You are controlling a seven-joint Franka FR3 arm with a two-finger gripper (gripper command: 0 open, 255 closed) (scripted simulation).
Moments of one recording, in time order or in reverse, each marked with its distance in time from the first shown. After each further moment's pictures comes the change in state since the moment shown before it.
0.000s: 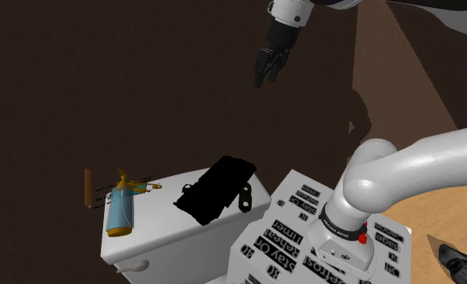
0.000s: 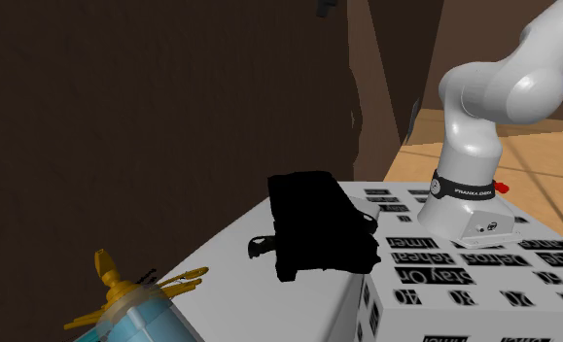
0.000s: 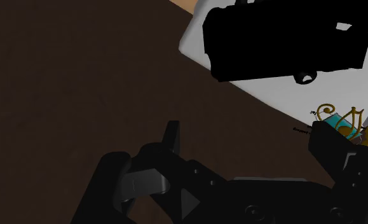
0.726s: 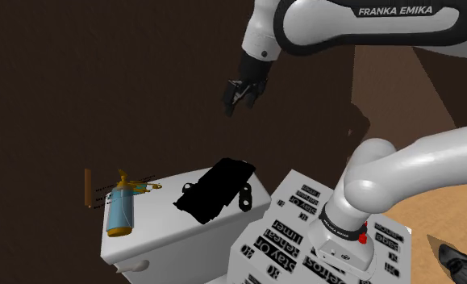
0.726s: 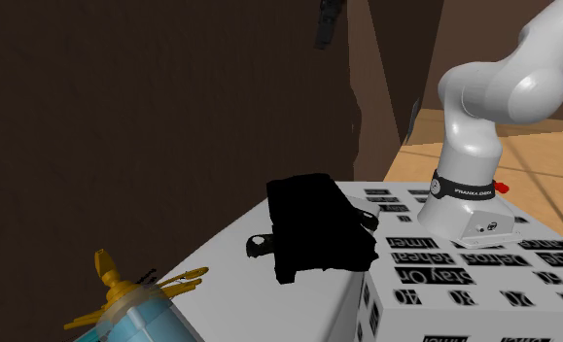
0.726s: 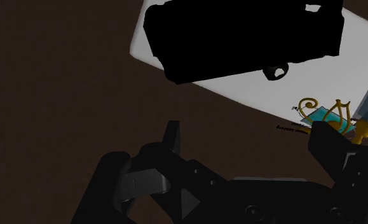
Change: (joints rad) arm 0.023 0.012 0.214 -0.152 0.095 0.215 0.268
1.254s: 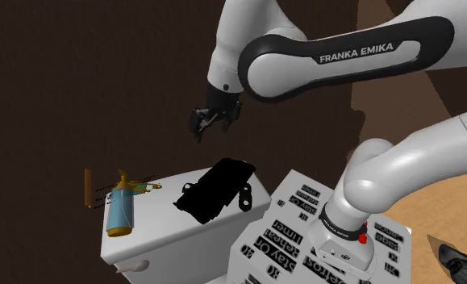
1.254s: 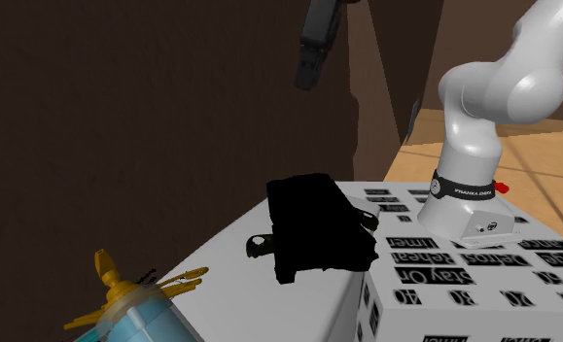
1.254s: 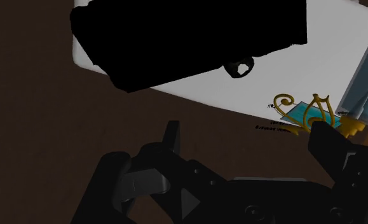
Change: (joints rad) arm -0.009 0.148 0.219 -0.018 0.045 0.214 0.257
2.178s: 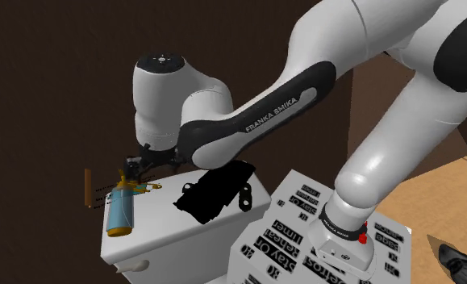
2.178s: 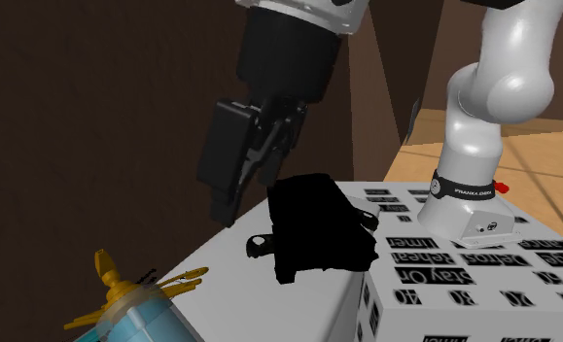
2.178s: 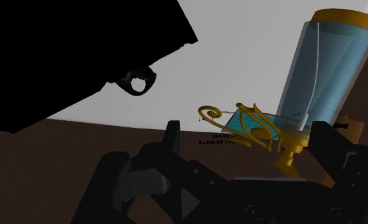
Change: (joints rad) arm -0.234 0.529 0.488 0.231 -0.386 0.265 0.681
